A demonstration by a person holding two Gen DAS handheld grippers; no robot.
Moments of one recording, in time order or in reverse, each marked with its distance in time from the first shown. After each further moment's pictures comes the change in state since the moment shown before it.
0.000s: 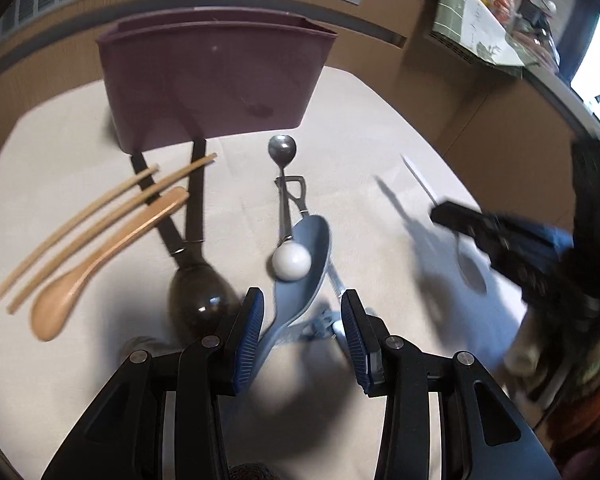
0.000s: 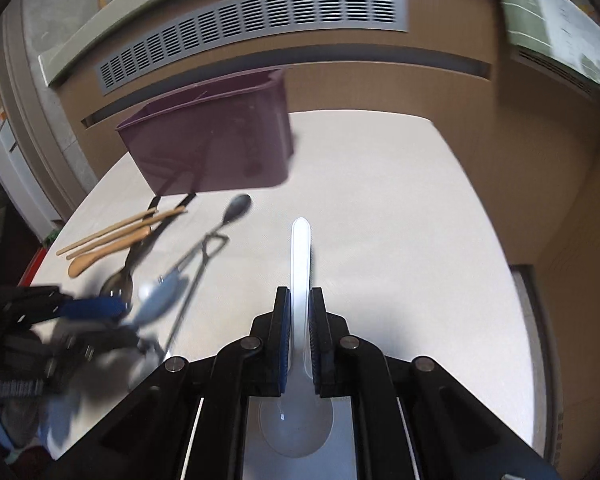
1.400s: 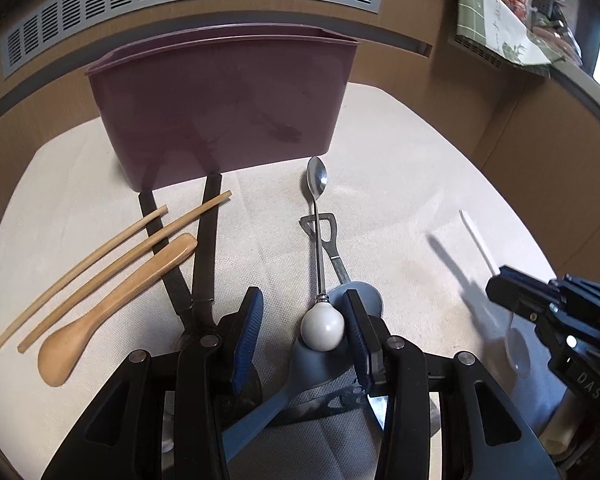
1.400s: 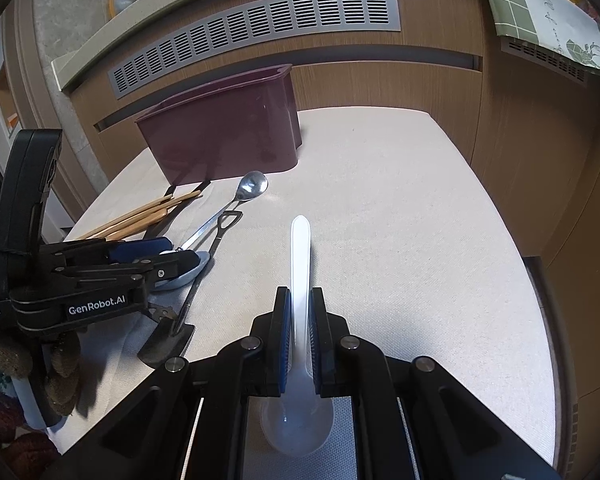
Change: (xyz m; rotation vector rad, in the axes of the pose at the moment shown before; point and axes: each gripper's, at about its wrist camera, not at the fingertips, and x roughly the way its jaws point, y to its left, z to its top) left arm 0.024 -0.005 0.008 0.047 -0.096 0.182; right arm -0.012 -0.001 -0.024 0.014 -0.038 0.041
